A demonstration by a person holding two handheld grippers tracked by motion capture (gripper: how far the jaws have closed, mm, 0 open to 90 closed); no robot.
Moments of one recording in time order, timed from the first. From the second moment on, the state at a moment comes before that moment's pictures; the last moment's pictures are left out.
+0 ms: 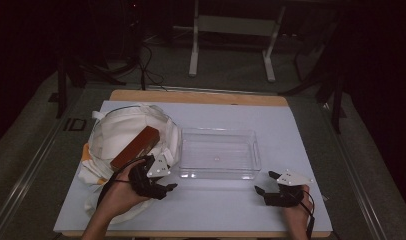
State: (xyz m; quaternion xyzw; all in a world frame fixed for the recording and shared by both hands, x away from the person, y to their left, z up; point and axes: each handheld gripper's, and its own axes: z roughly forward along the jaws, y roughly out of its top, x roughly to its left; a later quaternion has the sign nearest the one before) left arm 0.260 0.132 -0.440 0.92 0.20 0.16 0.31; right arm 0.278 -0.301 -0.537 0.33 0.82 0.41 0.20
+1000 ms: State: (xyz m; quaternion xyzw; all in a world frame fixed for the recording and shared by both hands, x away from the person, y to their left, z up) left arm 0.277 0.168 -0.418 0.91 0.22 0.17 0.30; right arm 0.278 -0.301 -0.537 0.33 0.82 0.41 0.20
